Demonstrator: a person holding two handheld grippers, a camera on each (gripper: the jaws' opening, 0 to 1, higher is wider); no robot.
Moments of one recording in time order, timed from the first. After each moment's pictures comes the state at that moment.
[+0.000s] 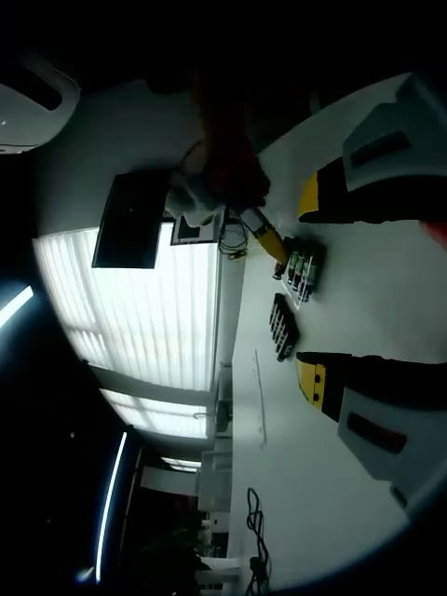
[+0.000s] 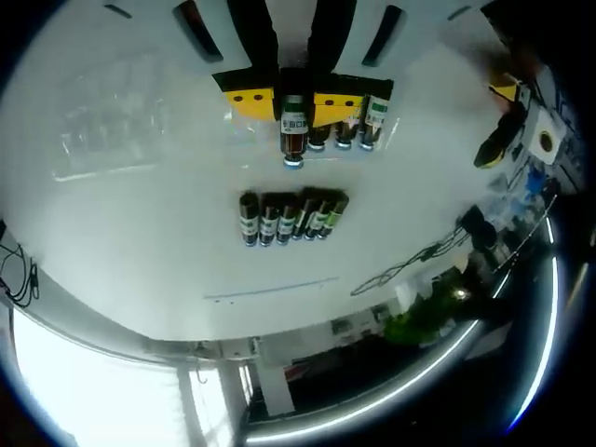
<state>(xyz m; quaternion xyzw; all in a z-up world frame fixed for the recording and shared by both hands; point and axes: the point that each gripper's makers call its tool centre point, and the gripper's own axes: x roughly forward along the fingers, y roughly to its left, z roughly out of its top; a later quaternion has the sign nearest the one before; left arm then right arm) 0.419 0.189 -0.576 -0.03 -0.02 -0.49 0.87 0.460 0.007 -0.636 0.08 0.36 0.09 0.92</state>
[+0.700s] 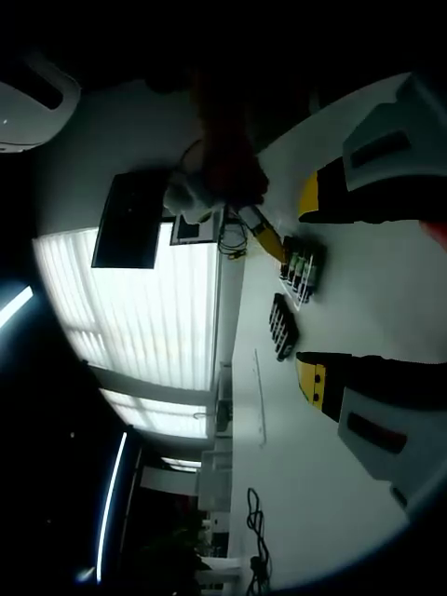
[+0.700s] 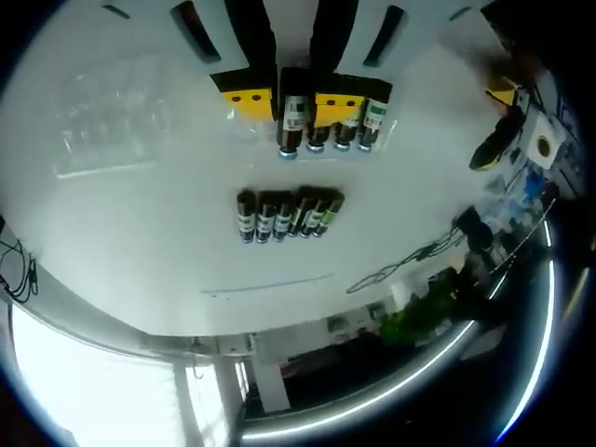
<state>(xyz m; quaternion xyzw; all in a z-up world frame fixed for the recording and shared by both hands) 0.419 0.189 -0.577 -0.03 -0.02 -0.49 0.87 0.458 0.008 -0.631 0.08 0.35 0.10 0.93</state>
